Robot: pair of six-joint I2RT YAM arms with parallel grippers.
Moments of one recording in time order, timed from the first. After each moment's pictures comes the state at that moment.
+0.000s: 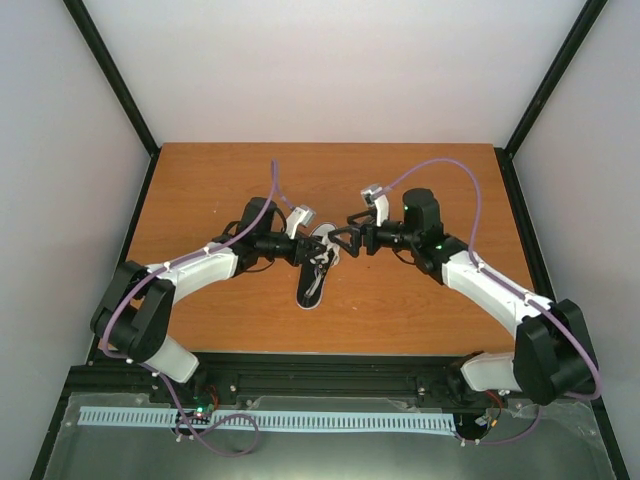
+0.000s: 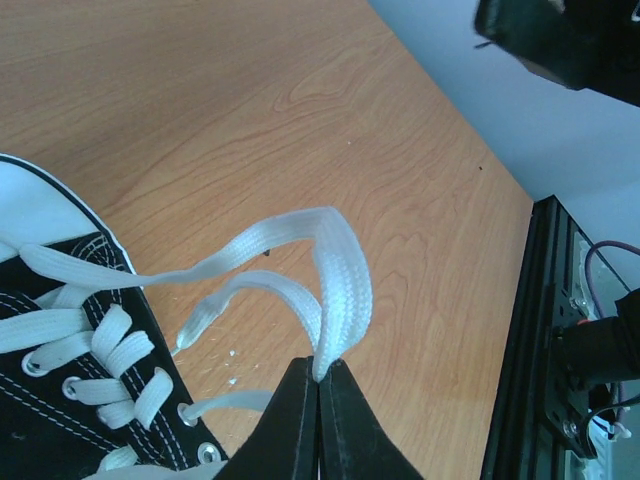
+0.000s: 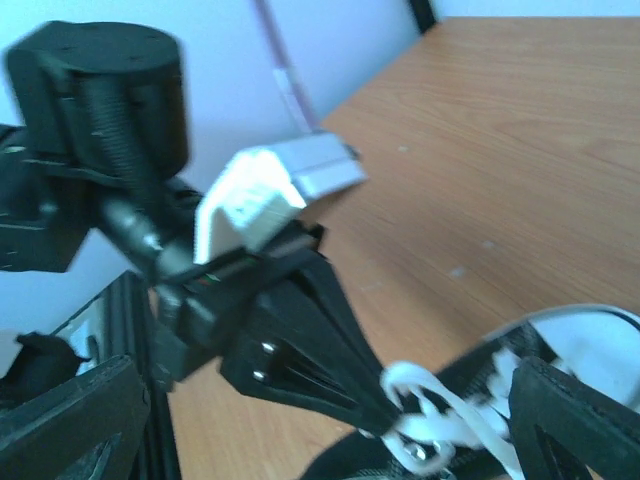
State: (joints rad) left arm -0.50 1.53 0.85 0.05 0.70 -0.24; right arm 0.45 1.32 0.85 0.05 -0.69 0.25
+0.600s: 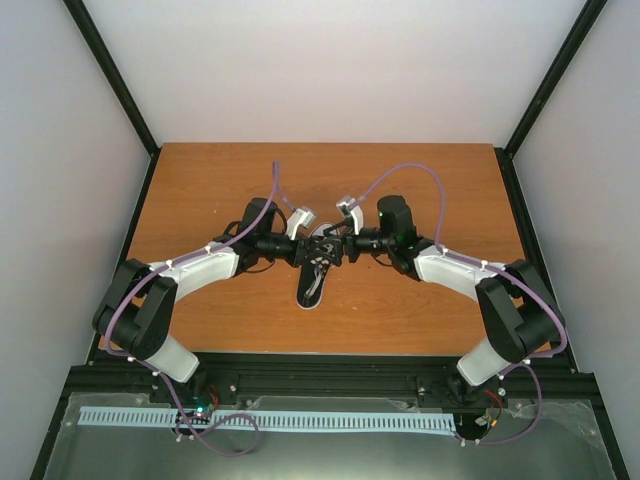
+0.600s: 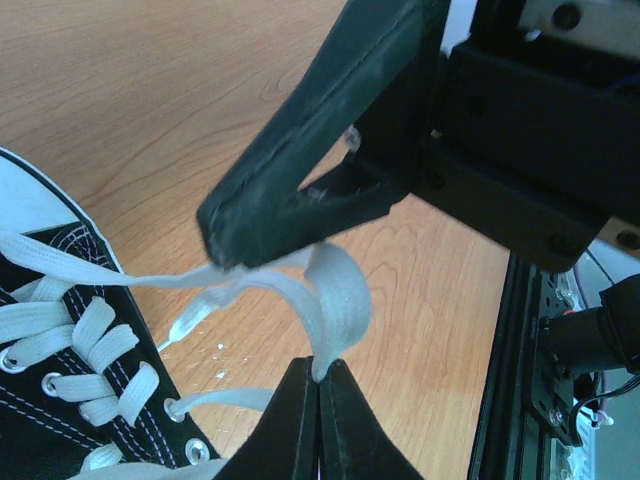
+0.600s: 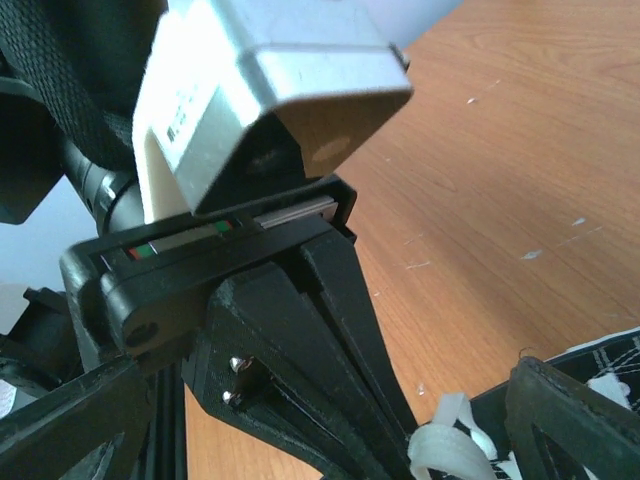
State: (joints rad) left arm -0.50 1.55 0.85 0.05 0.74 -0.24; right arm 0.53 1.56 0.85 0.31 -0.82 0.26
